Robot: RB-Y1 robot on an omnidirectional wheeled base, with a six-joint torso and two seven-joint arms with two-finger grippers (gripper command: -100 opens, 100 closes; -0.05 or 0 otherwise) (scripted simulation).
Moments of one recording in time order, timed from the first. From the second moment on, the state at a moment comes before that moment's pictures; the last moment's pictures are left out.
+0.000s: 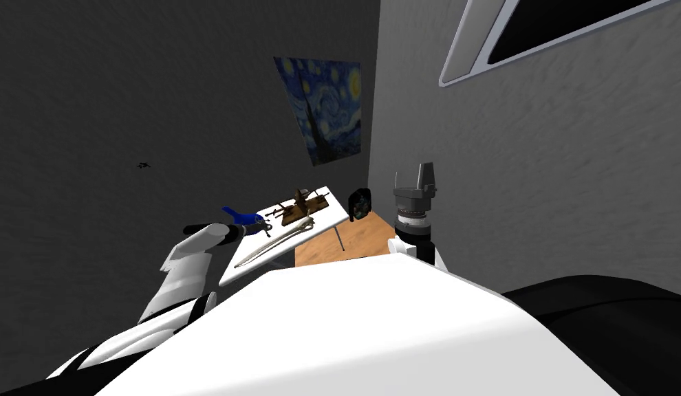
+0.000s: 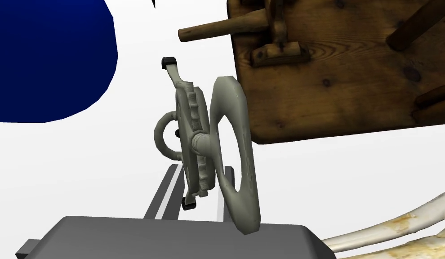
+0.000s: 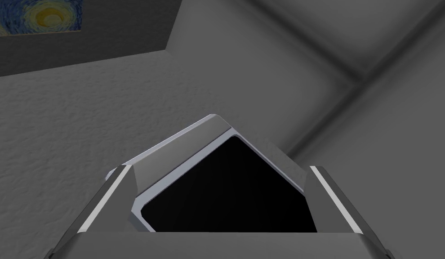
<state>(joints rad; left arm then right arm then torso) -0.10 0.72 0.44 -1.26 0.89 1.08 1.27 0.51 -0.03 0.05 -2.39 0.10 -0.64 0.01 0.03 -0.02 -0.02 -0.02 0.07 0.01</state>
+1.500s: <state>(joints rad) -0.32 0.48 0.47 -1.53 0.45 1.28 1.43 0.51 -0.03 0.05 -2.39 0.10 -0.64 0.01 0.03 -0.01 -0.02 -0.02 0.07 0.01</state>
